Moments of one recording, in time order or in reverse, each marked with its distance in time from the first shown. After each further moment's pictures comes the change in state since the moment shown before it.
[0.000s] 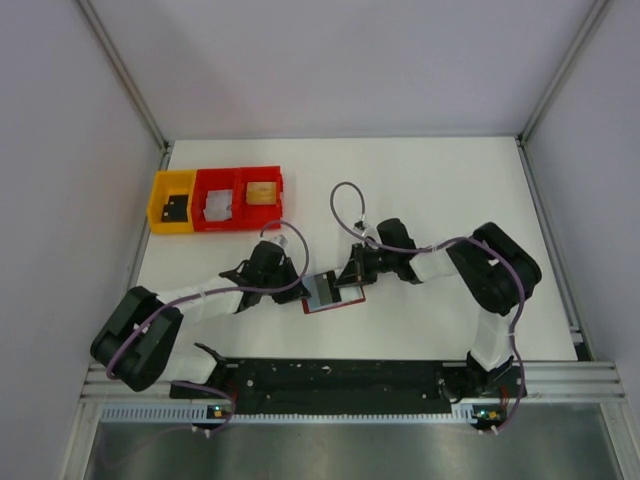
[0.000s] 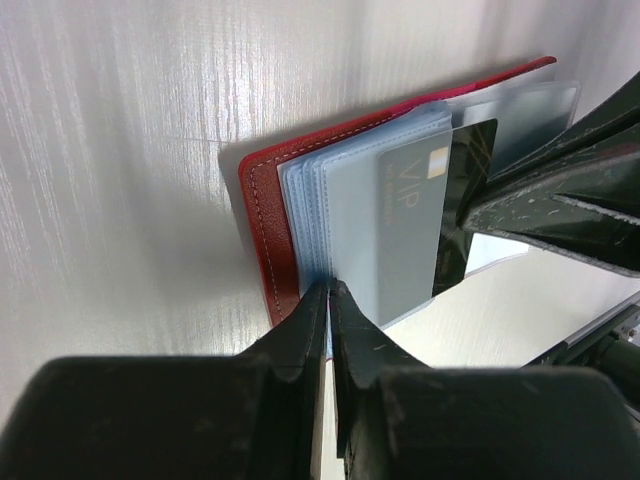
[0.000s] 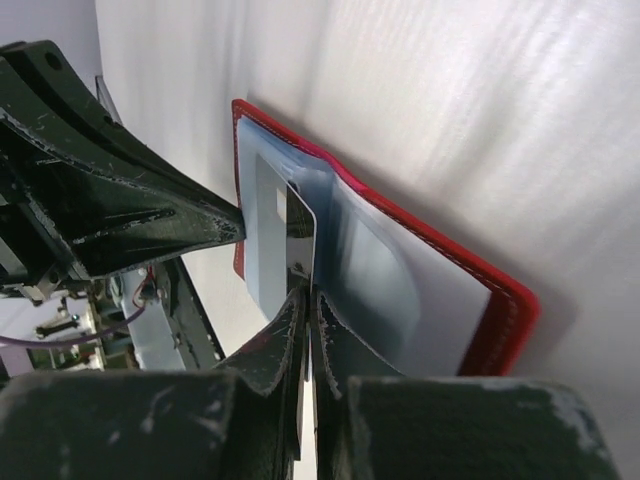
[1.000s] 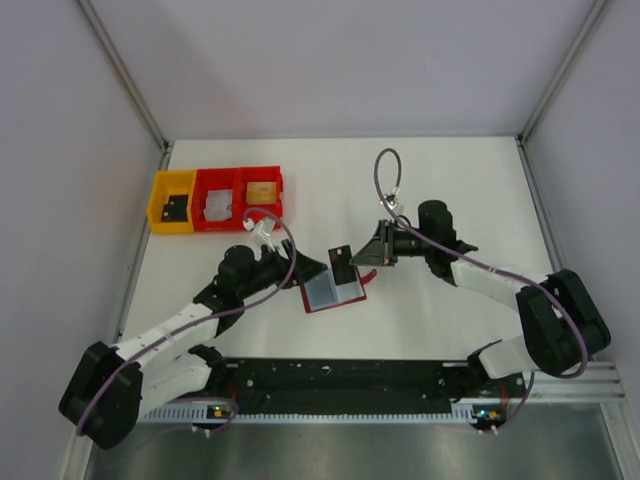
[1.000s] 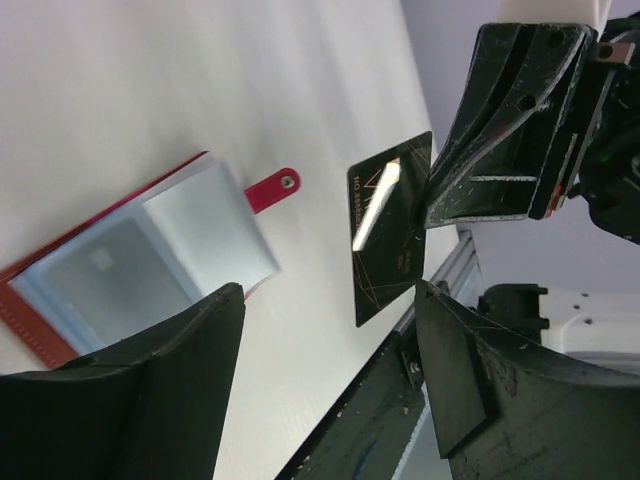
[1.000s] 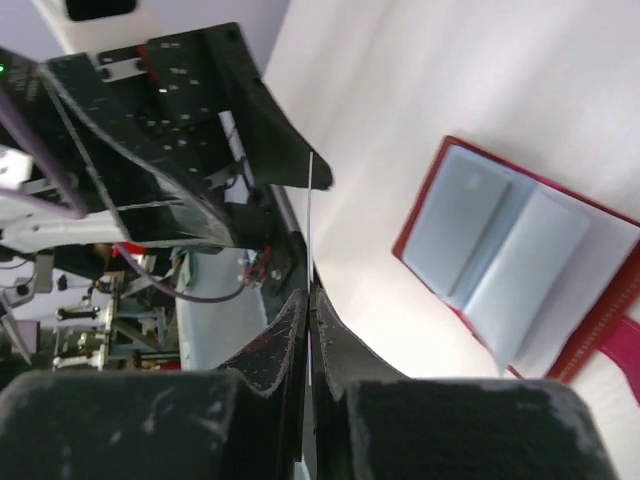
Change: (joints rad) left arm 0.019 -0.360 -0.125 0.341 0.129 -0.047; right arm -0.146 -0.436 -0.090 -0.075 -0.168 0.029
